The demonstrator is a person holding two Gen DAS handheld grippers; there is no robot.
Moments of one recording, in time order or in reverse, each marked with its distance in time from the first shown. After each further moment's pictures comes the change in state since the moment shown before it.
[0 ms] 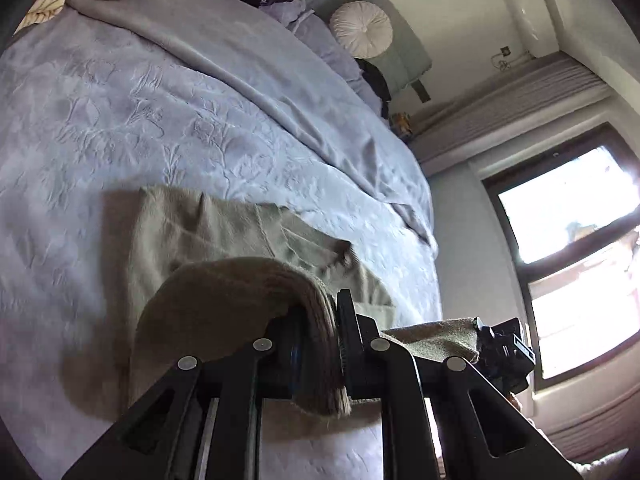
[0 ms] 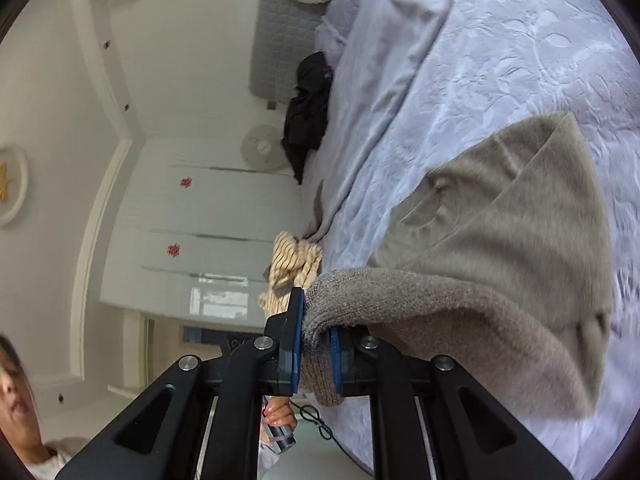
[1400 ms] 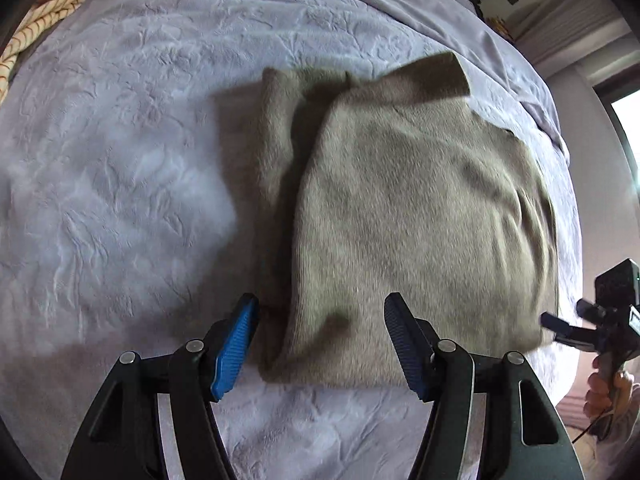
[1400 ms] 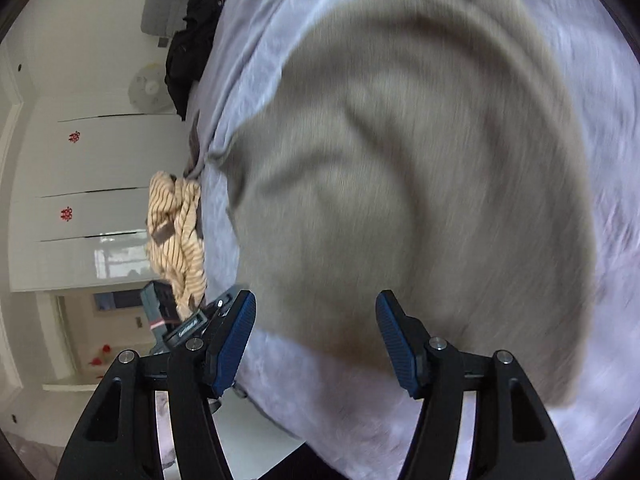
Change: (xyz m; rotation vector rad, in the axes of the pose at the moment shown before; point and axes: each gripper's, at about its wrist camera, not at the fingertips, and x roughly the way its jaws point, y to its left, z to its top) left arm 0.034 0.068 -0.054 0.124 0.304 0.448; right arm 0.064 -0.054 -0.038 0.063 0.275 -0.393
